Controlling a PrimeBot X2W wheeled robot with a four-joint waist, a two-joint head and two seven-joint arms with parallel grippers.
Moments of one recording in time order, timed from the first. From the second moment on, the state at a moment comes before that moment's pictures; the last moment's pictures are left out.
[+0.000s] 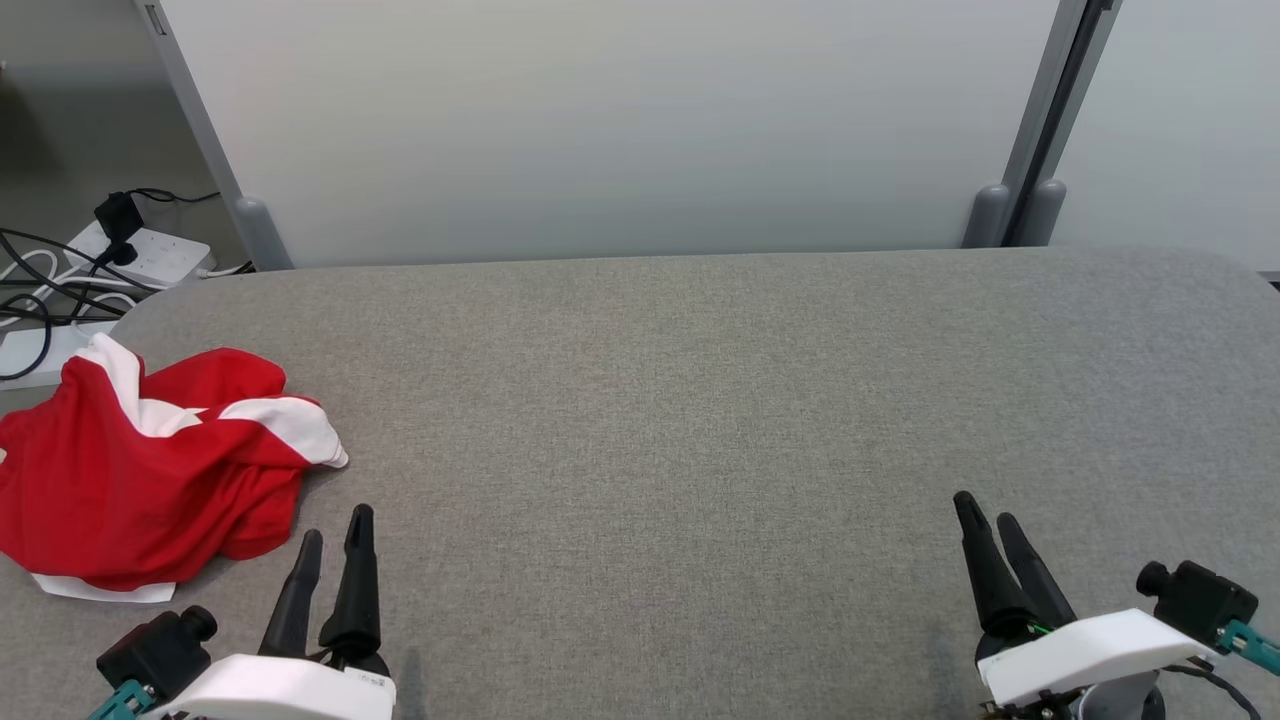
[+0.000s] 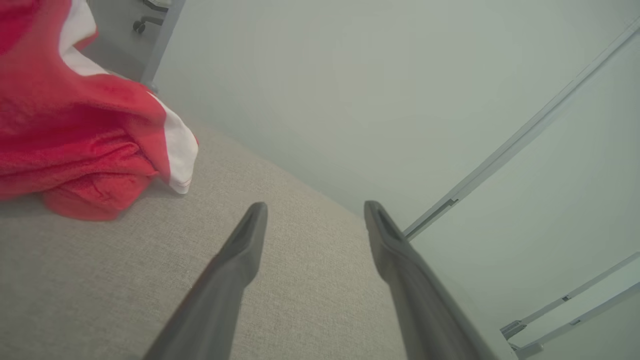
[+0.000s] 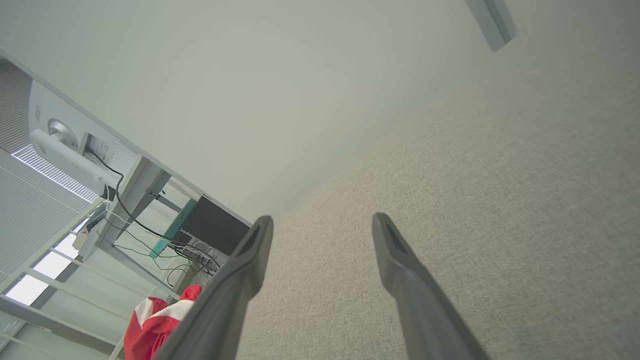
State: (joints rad) left arm 0.03 0.03 0.01 0.18 -0.75 -0.09 -0.10; right arm -0.05 -0.05 0.14 0.24 0.88 0.12 -0.09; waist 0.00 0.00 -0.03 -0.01
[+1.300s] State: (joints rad) left arm 0.03 0.04 -0.01 0.13 -0.31 -0.06 -0.21; right arm -0.07 -0.06 0.14 0.21 0.40 0.12 -0.20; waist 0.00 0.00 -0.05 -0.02
